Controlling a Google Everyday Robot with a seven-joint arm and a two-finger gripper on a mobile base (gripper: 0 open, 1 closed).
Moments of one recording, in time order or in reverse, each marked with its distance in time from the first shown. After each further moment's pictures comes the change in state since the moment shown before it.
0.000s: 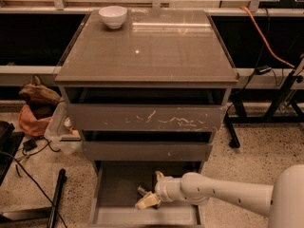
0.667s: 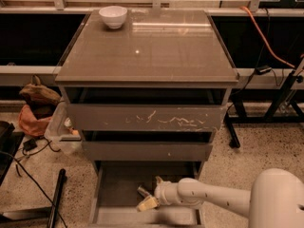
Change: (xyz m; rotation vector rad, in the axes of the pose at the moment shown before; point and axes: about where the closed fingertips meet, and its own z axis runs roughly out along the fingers) arm 0.053 -0.025 0.053 0.005 0.009 0.033
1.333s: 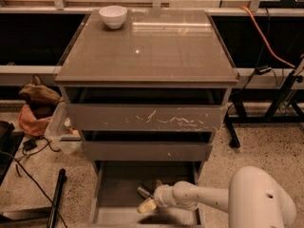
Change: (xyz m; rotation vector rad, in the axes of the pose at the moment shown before) arm 0.054 -0.031 0.049 0.054 0.064 0.021
